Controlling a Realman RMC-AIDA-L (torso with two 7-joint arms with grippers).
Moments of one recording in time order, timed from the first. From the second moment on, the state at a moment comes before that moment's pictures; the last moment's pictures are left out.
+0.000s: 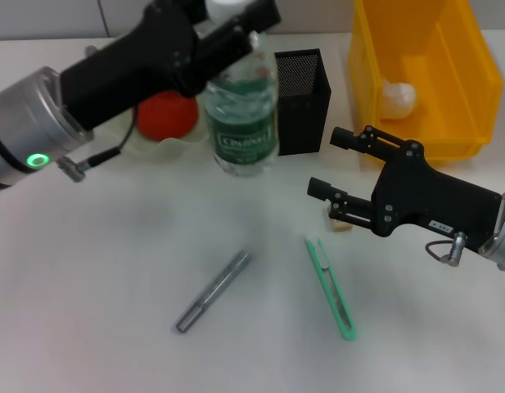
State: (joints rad) left arm -0.50 -2.06 1.28 0.55 0.95 1.59 -1.18; right arm 0.43 2.09 -0.97 -0.31 -1.42 -1.57 0.69
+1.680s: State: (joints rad) left arm -0.36 -2.07 0.88 0.71 1.10 1.29 -1.10; right arm 0.45 2.09 -0.96 -0.31 -1.38 -1.58 0.70
